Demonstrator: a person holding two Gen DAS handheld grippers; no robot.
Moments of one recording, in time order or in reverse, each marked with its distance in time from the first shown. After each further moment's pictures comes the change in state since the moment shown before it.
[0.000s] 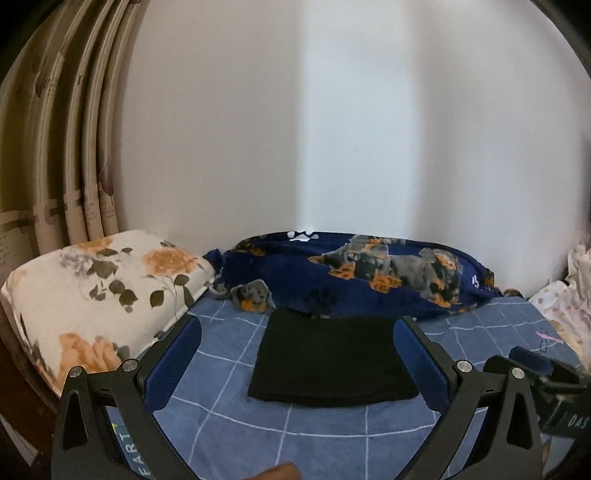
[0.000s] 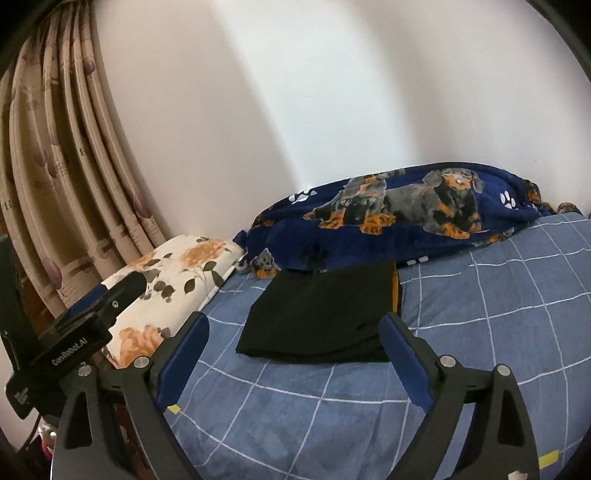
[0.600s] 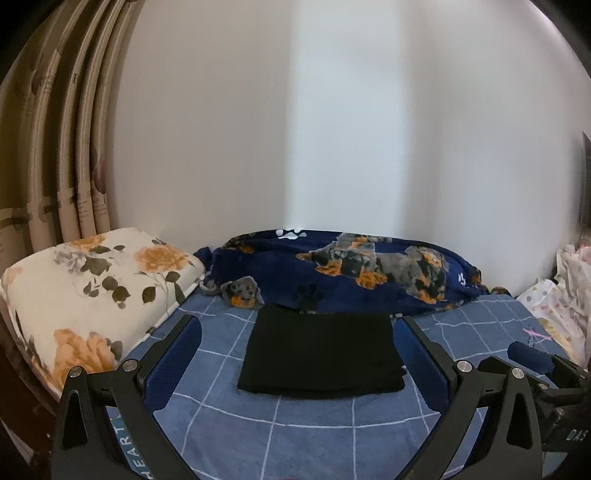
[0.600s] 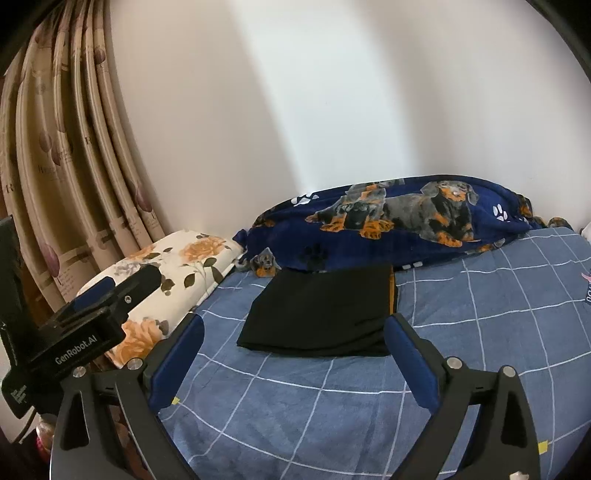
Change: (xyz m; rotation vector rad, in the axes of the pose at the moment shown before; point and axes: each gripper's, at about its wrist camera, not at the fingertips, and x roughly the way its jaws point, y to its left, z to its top) left arm -0.016 -0.005 -0.003 0.000 0.005 -0.040; right arm -0.023 0.020 -0.006 -0.046 -0.026 -0.032
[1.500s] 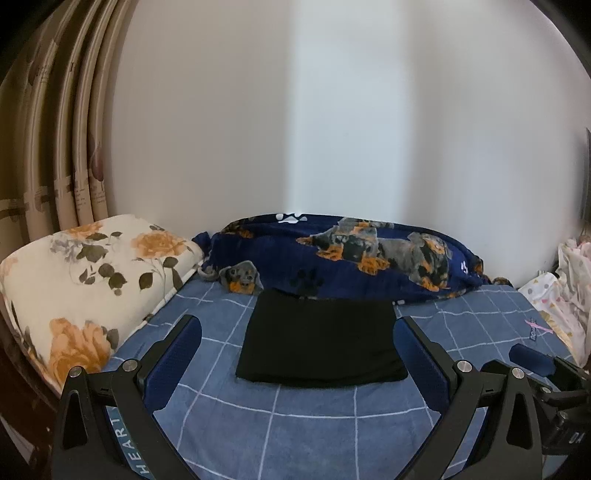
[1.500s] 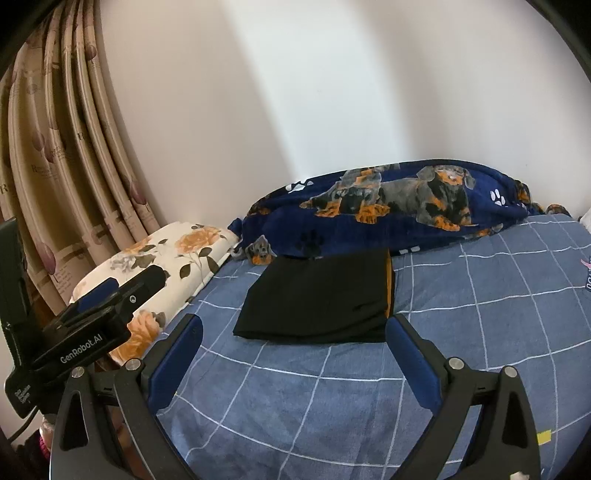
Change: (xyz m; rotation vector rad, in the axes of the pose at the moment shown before) left arm 0.011 -0.001 -0.011 -0.007 0.046 0.003; right arm 0.008 -0.003 -0.008 0.027 0.051 -0.013
